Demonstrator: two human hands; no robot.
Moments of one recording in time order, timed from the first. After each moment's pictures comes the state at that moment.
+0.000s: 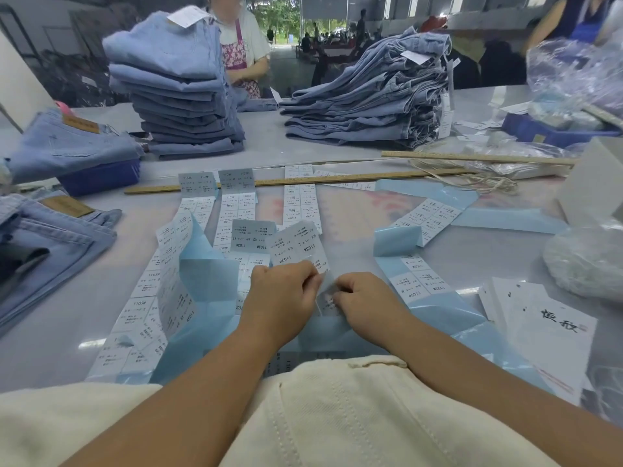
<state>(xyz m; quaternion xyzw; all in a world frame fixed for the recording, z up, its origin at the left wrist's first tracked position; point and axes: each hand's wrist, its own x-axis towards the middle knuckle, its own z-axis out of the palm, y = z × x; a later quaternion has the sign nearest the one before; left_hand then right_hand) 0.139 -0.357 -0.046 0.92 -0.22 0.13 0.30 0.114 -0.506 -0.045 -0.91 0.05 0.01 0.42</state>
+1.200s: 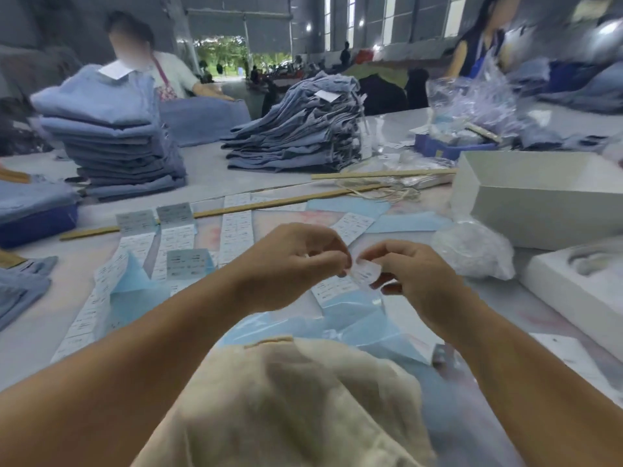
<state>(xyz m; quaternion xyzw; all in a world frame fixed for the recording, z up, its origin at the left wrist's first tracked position) 0.055 -0.447 0.102 0.81 -0.42 -0.10 0.40 -0.005 -0.632 0.049 -0.77 0.08 -0.10 0.63</state>
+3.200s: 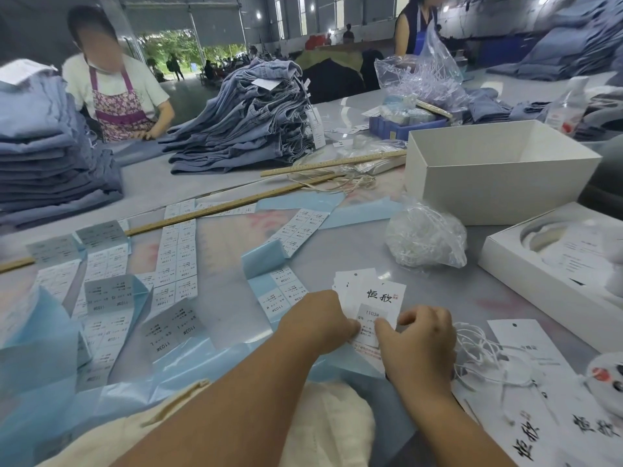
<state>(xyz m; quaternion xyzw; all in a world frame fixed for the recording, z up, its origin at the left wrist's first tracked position) 0.073 -0.593 -0.025 0.93 -0.27 -0.18 0.15 -0.029 -0.680 -0.071 -0.77 0.44 -0.28 0.36</state>
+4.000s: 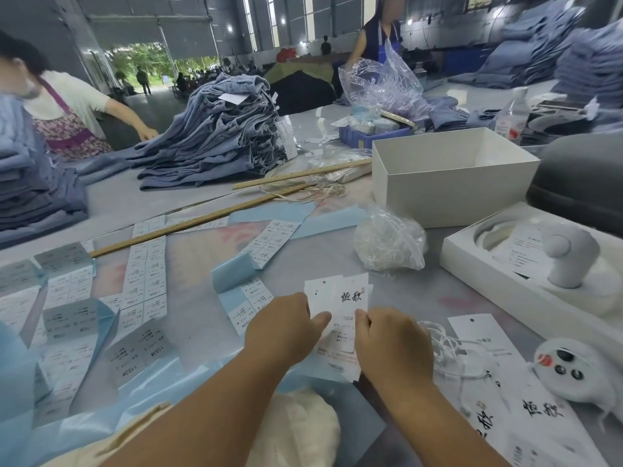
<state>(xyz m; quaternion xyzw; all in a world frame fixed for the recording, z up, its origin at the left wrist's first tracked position) 0.070 -0.594 -0.030 0.95 -0.28 -0.06 0.12 -0.035 -0.699 -0.062 -0.89 0.36 -0.21 0.17</state>
